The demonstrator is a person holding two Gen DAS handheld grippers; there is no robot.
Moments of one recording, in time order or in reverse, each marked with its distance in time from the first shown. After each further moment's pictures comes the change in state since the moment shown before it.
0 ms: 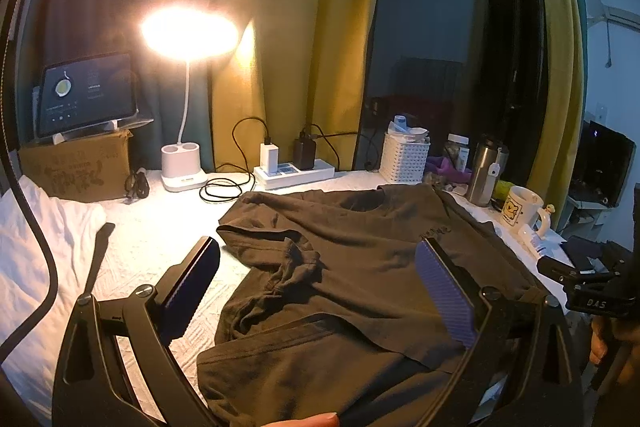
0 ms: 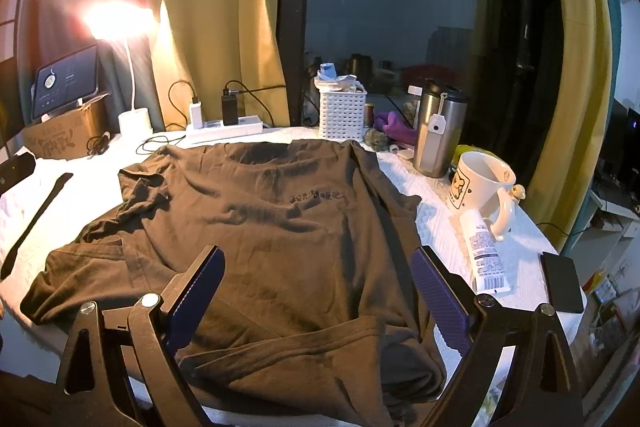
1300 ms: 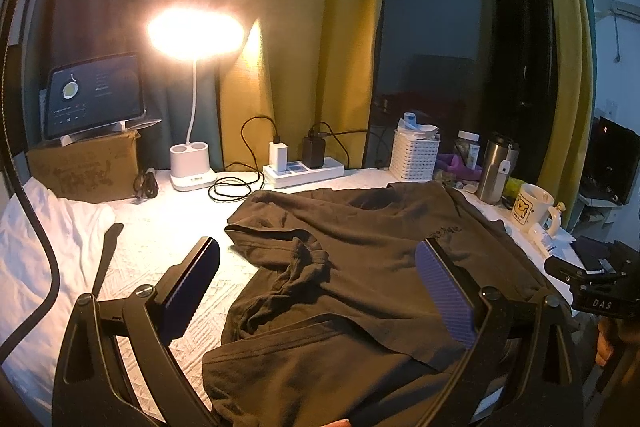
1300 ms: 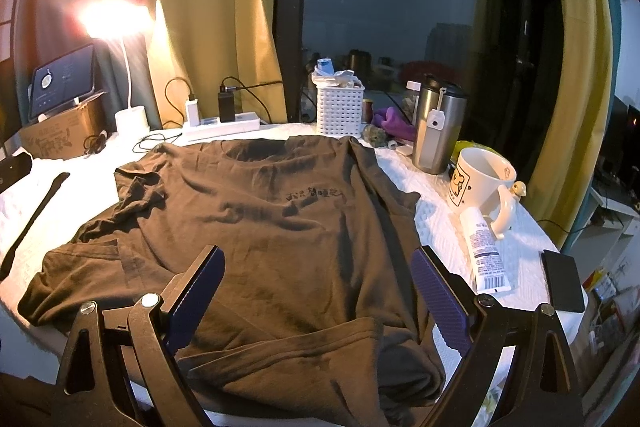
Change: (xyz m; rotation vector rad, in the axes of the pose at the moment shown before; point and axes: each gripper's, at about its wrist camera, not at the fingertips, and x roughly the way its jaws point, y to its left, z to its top) left arm 0.002 -0.001 0.001 0.007 0.012 0.041; right arm 0.004 -0.002 -0.001 0.004 0.007 -0.005
